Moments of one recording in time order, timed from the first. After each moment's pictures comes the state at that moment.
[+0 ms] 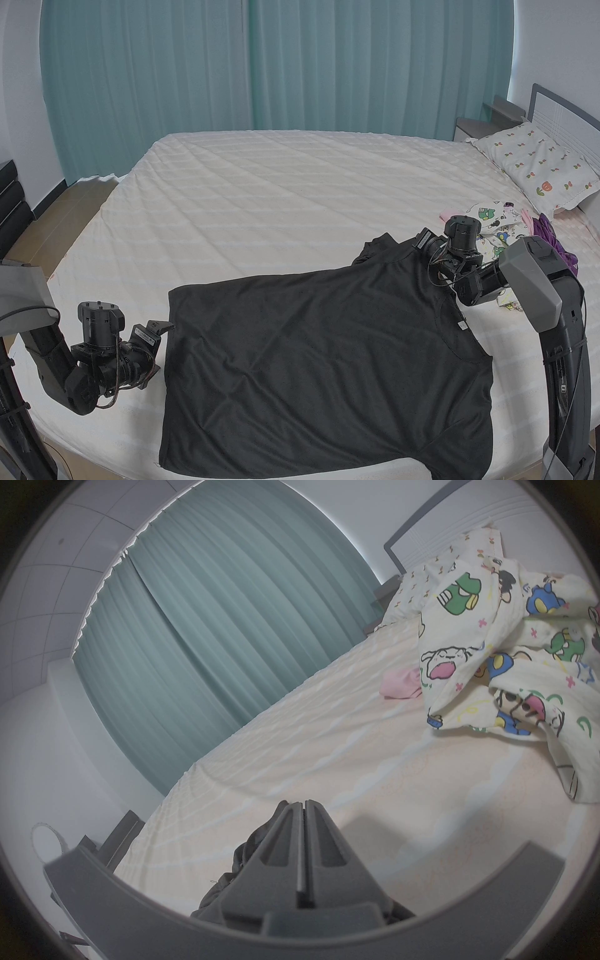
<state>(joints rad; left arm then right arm) -0.10 2.02 -0.33 -1.09 -0.04 -1.19 0.14 2.60 -1.66 -0.80 -0.04 0.62</state>
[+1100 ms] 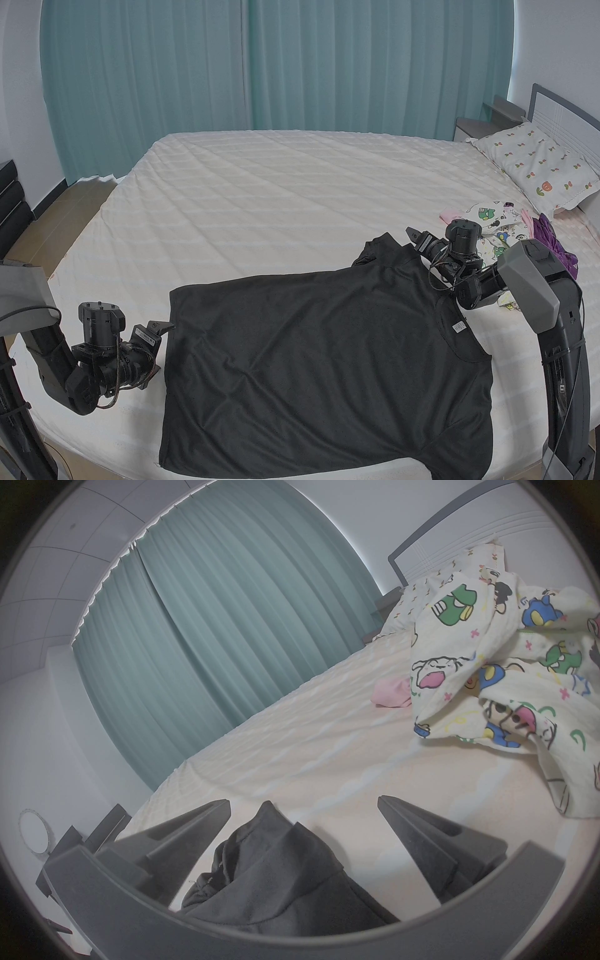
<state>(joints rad) -0.10 2.03 -0.33 -1.10 -0.04 -1.19 0.13 2.62 -1.66 -0.84 -0.07 0.56</state>
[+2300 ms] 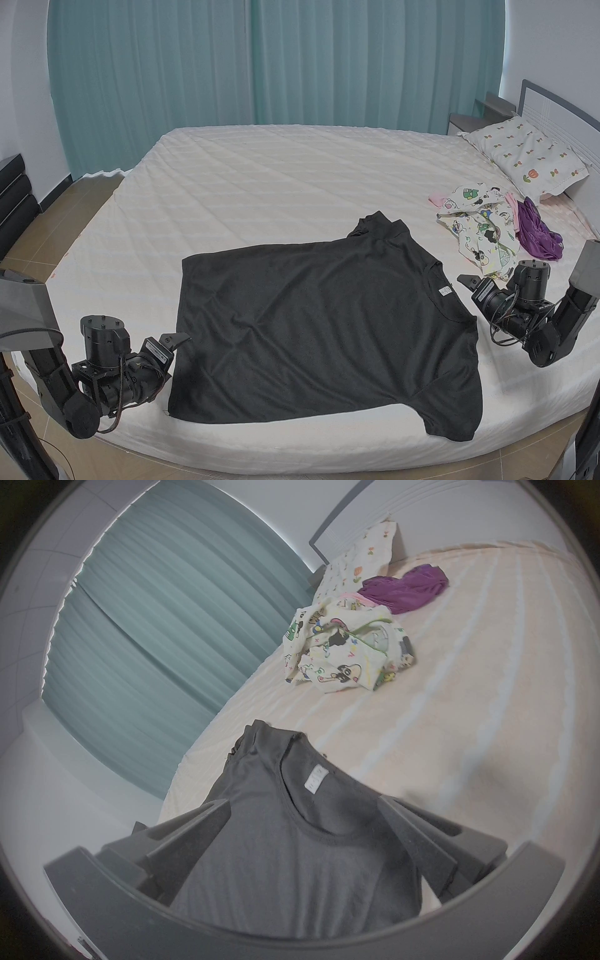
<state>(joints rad) -0.22 1.99 -0.20 -1.24 -0.03 -1.13 0.06 2.08 -0.57 -1.15 -0.01 0.80</state>
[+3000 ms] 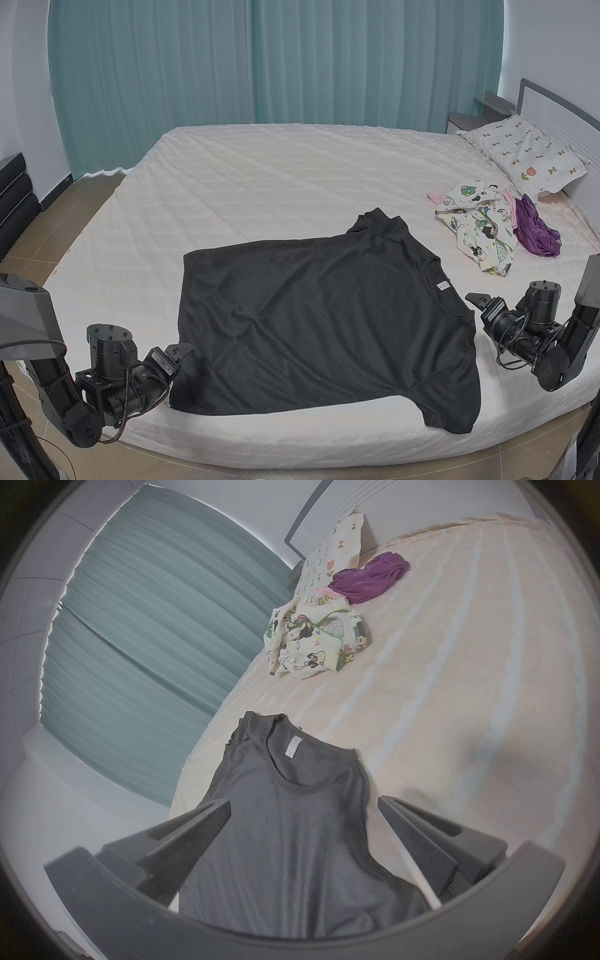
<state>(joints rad) -0.29 1.98 -0.15 -1.24 0.07 -1.04 0.06 2.04 -0.35 -1.30 0.01 0.91</state>
